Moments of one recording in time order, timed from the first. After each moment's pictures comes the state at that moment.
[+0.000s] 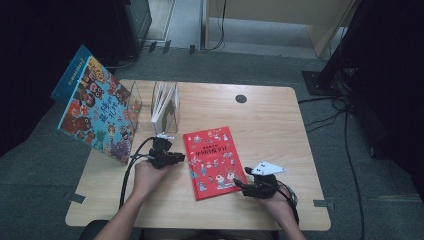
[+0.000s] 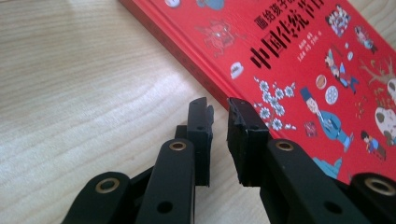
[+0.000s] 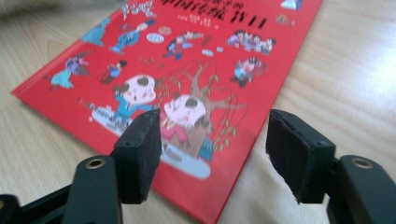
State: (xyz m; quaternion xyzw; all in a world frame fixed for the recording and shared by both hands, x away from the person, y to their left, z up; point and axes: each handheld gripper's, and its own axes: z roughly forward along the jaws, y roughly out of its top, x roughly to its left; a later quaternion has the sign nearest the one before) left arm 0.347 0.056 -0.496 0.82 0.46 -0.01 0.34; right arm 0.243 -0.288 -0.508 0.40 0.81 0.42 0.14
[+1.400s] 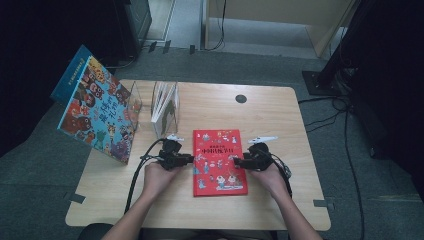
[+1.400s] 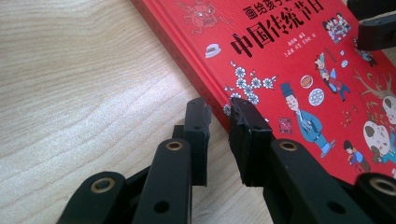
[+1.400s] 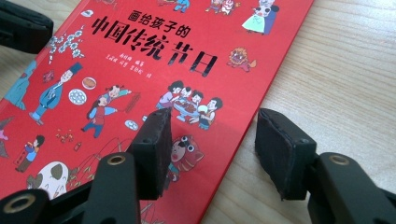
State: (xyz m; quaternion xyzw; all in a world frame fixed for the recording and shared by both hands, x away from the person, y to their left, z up) left arm 0.346 0.029 -0.502 0.82 0.45 -0.02 0.35; right arm 0.325 -0.285 -0.502 0.51 0.78 0.34 0.06
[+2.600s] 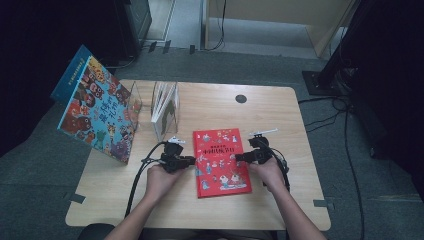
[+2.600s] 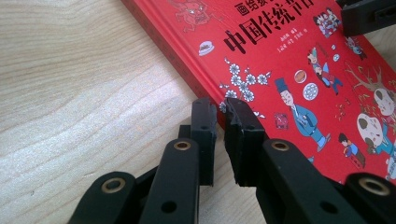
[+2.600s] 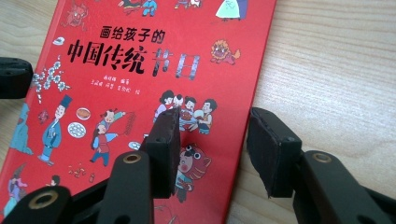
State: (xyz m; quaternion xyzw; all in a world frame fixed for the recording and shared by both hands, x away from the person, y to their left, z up) left arm 0.337 0.023 -0.505 0.81 0.46 -0.01 0.36; right arm 0.343 -0.284 -0.492 0.61 0.74 0.29 0.00
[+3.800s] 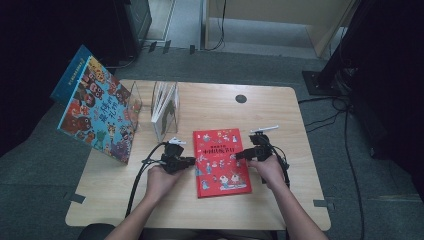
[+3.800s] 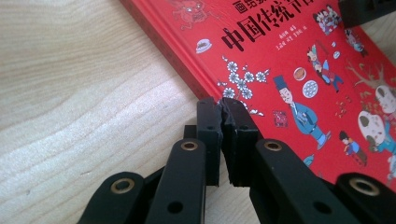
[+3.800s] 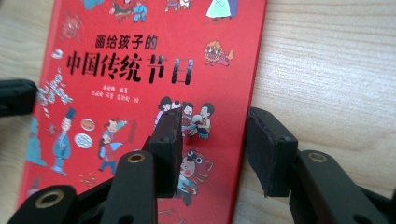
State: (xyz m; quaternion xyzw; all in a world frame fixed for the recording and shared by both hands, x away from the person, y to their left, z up) left arm 0.335 0.022 -0.506 0.82 0.45 -0.01 0.36; right arm 0.352 -0.286 -0.489 0.64 0.72 0.28 -0.04
